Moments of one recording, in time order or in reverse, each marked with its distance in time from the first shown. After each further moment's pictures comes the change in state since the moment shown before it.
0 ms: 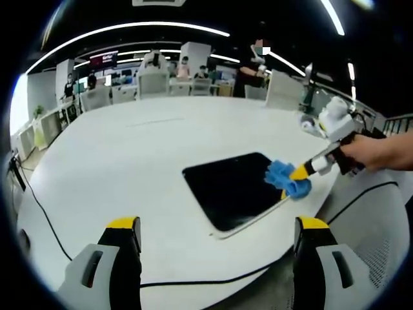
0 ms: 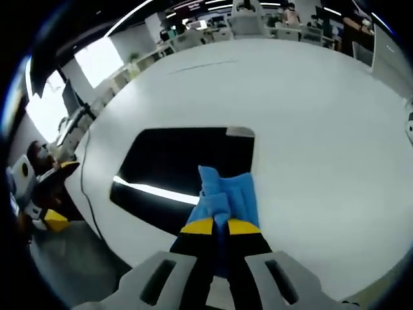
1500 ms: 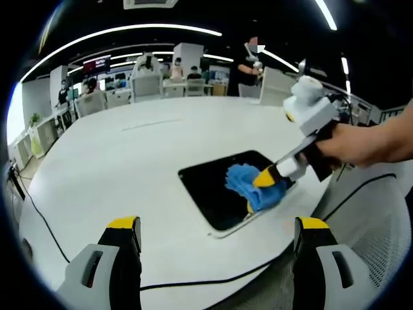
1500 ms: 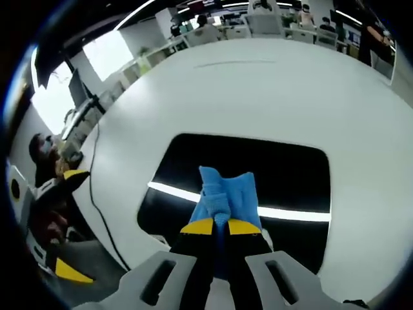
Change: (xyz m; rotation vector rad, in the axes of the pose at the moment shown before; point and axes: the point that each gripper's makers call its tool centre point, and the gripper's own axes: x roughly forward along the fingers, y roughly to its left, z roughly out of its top) left arm -0.001 -0.004 -0.001 0.047 0.006 -0.020; right arm 0.041 0.092 0.028 -0.072 0.015 0.047
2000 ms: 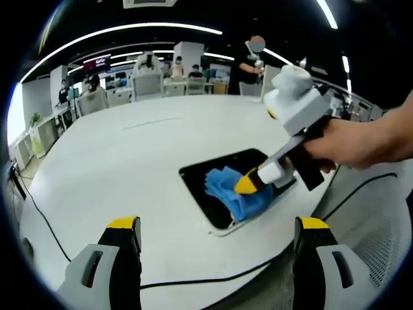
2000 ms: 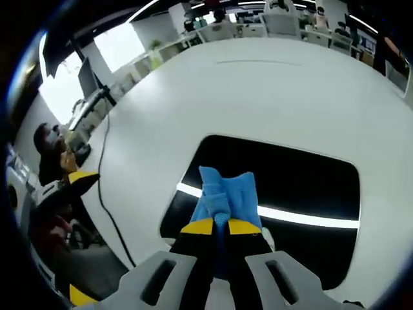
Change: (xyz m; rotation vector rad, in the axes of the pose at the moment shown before) left arm -0.001 0.002 -0.001 -0.005 0.003 0.013; right arm 0.017 0.041 0.010 -0.037 0.025 0.053
